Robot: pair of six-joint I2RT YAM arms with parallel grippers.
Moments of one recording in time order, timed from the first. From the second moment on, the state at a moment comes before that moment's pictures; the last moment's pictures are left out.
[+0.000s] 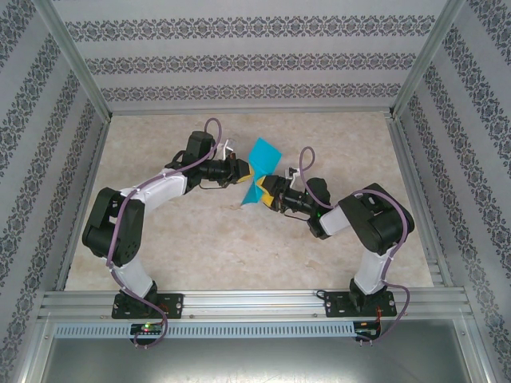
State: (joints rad) left arm -0.37 1.72 1.11 0.00 0.83 -0.91; right arm 0.46 1.83 0.52 1.22 -0.66 1.52
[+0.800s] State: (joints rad) left arm -0.37 1.68 1.03 0.02 0.78 -0.96; right arm 0.47 1.73 0.51 1.21 -0.65 1.54
